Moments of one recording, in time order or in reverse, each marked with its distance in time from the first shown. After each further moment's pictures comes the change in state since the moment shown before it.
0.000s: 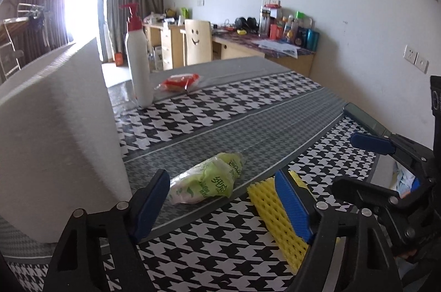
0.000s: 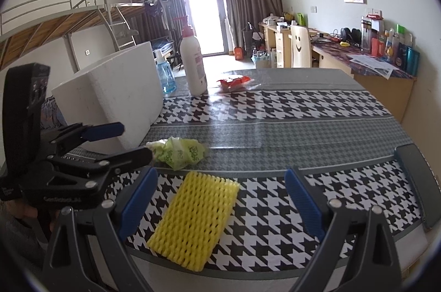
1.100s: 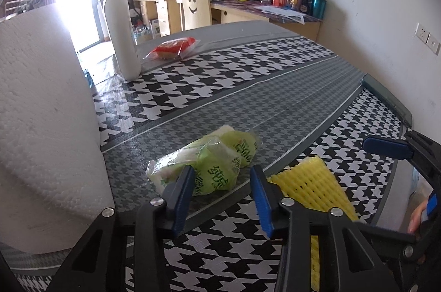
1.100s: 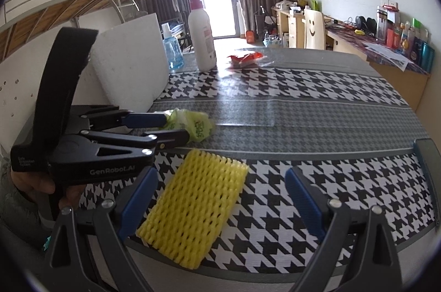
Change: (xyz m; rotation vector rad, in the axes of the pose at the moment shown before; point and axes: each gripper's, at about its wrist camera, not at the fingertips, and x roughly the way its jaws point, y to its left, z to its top) left arm 0.054 0.001 0.001 0.035 0.161 0.021; right arm 0.023 0.003 -0.013 -0.041 0.108 0.062
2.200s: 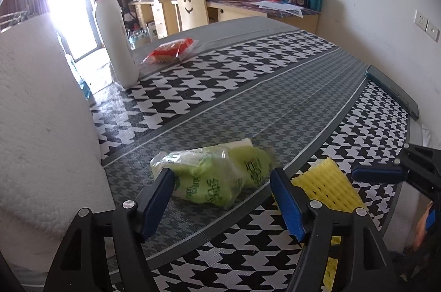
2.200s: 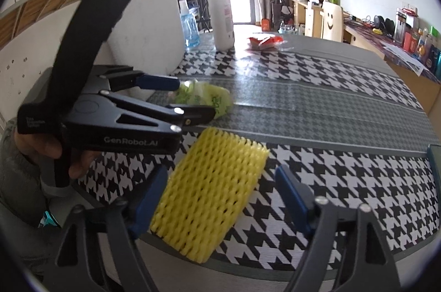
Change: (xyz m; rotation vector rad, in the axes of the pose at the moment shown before) left arm 0.011 0.000 0.006 0.058 0.012 0.020; right arm 0.016 0.018 -0.011 -0.072 0.092 0.034
